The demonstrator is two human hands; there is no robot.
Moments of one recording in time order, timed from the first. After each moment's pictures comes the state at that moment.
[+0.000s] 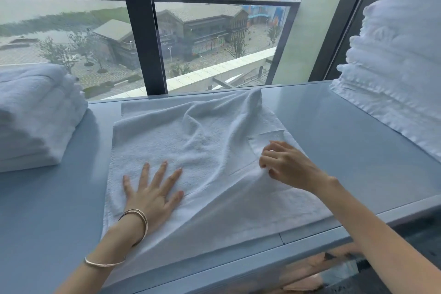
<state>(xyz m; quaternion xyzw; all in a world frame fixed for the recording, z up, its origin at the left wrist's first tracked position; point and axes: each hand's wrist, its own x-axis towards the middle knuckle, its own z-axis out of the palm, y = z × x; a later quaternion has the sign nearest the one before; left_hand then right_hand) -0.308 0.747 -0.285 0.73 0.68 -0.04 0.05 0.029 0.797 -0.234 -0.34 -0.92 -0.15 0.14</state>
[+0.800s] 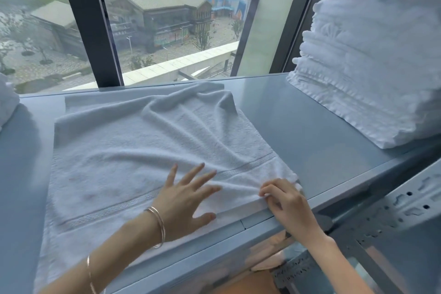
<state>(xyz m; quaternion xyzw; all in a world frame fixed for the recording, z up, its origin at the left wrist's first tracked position) -0.203 0.727 -0.258 0.93 0.36 0.04 -0.04 0.069 0.676 -0.291 -0.57 -0.76 -0.05 0.31</state>
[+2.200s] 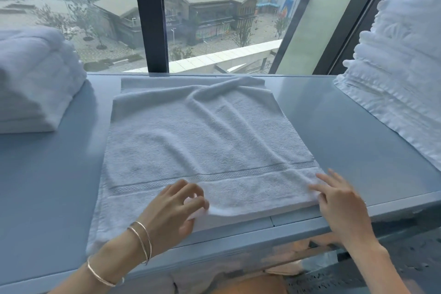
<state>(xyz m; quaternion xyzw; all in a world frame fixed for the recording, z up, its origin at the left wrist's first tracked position) -0.273 0.681 -0.285 0.90 0.36 0.26 0.03 0.080 0.680 -0.268 -0.68 -0.70 -0.11 0.20</state>
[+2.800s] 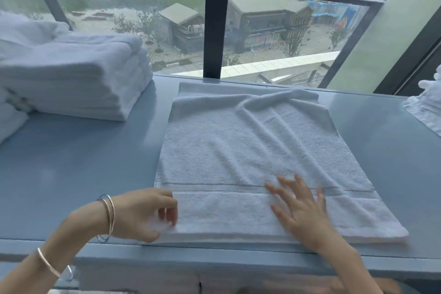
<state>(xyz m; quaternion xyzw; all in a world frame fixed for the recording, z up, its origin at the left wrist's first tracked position) -0.387 0.652 -0.236 0.81 0.50 -0.01 0.32 -0.039 0.714 -0.266 -0.56 -0.82 0.14 -0.03</state>
